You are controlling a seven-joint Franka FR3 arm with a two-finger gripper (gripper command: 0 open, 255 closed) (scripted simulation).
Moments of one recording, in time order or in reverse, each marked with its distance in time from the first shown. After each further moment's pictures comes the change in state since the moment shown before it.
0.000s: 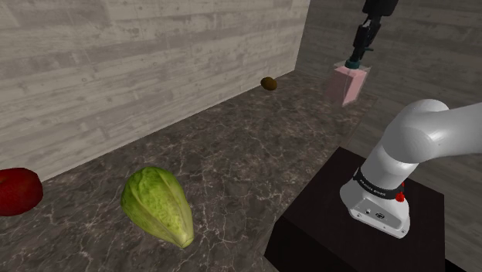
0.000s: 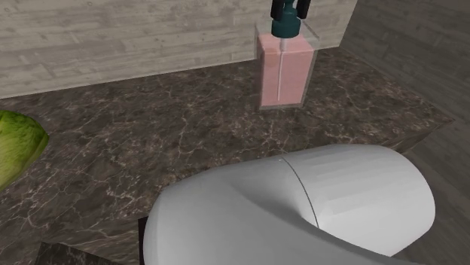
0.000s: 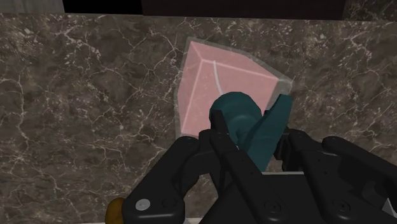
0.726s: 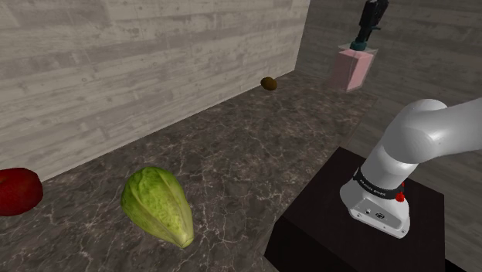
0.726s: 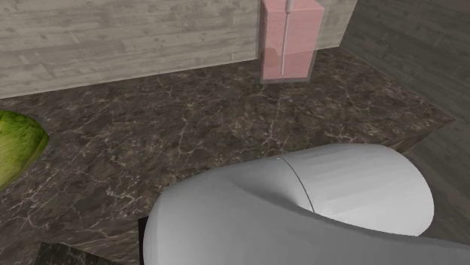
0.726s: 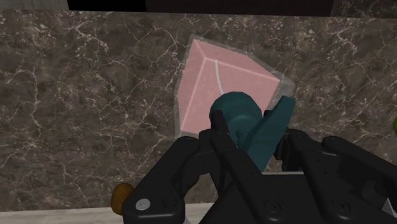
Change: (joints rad) arm 0.014 0.083 0.010 0.184 0.016 -0.101 -0.004
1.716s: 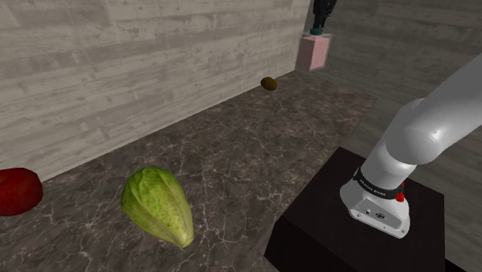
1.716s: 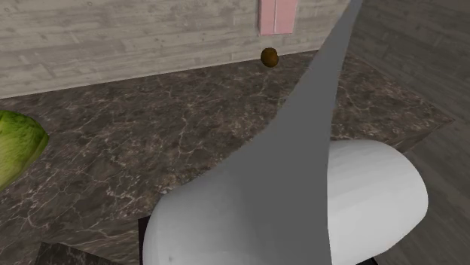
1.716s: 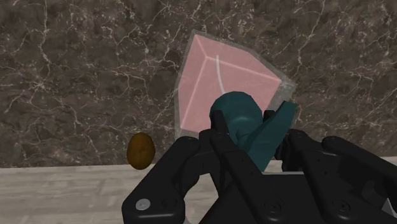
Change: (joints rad) arm 0.066 0.568 -0.138 0.409 0.053 0.158 -0.105
